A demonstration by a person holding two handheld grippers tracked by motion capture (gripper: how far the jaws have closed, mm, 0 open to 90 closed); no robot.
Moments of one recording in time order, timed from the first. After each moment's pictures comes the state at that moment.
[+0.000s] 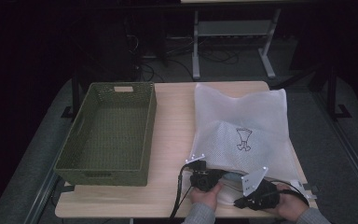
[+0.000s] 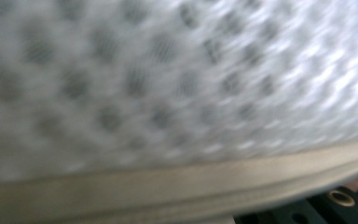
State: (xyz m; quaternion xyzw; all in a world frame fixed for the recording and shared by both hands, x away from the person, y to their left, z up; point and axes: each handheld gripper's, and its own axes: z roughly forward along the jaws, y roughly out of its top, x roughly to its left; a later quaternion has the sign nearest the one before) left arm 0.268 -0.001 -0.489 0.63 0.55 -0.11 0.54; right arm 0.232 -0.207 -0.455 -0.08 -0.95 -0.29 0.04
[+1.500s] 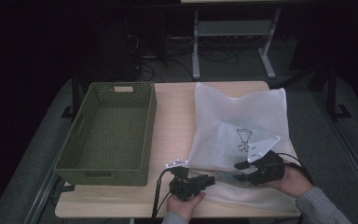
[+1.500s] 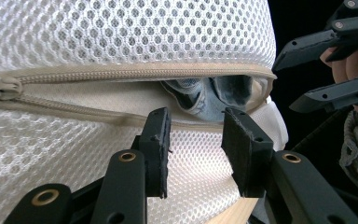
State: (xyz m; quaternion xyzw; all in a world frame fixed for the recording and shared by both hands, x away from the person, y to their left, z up) left arm 0.243 0.059 -0.466 0.68 0.51 -0.12 0.51; right arm 0.276 -0.212 -0.386 -0.14 -0.93 -0.33 -0.03
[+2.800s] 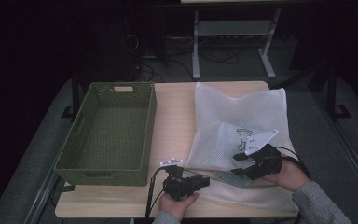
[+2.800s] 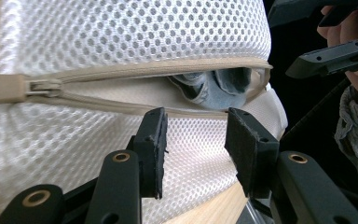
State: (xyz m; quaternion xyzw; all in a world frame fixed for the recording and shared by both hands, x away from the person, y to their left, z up) left arm 0.244 0.076 -0.459 0.69 0.50 -0.12 0.50; right arm 0.289 -0.208 -0.380 -0.15 -0.93 -0.34 -0.05
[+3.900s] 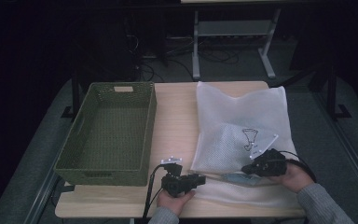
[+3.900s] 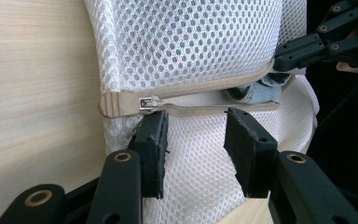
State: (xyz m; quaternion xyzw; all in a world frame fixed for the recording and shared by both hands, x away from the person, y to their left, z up) left arm 0.259 0.077 -0.471 0.72 0.50 -0.10 0.47; right arm 0.298 -0.235 -0.417 -0.18 -0.94 -0.27 -0.03
